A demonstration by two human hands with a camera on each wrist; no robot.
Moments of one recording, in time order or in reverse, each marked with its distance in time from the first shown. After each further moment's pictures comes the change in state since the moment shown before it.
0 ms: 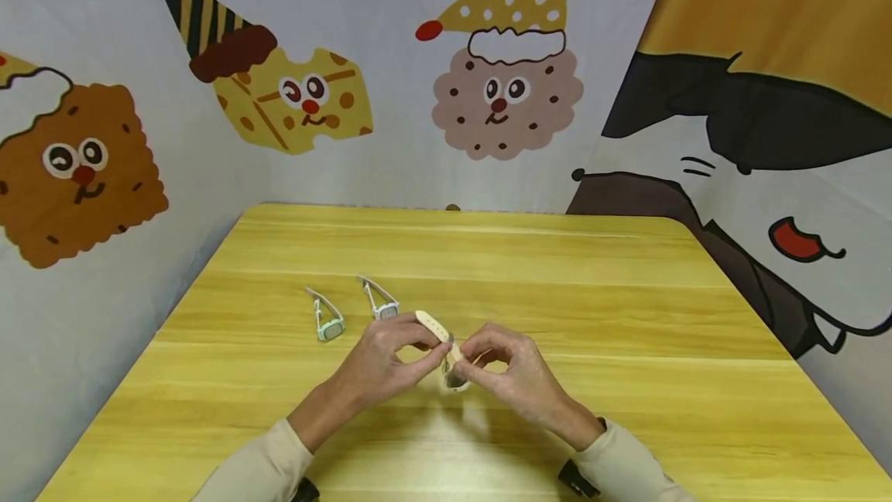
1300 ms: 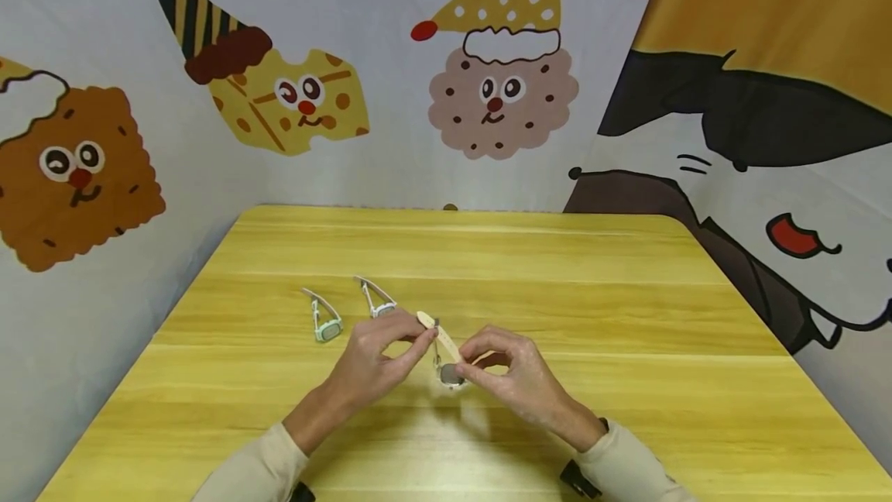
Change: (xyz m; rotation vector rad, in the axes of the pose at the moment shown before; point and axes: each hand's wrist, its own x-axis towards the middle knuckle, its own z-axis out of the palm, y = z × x) left_hand 0.000 -0.002 -0.002 0.015 0.133 0.096; right_hand -0.004 0.001 -0.004 -0.006 -0.019 0.005
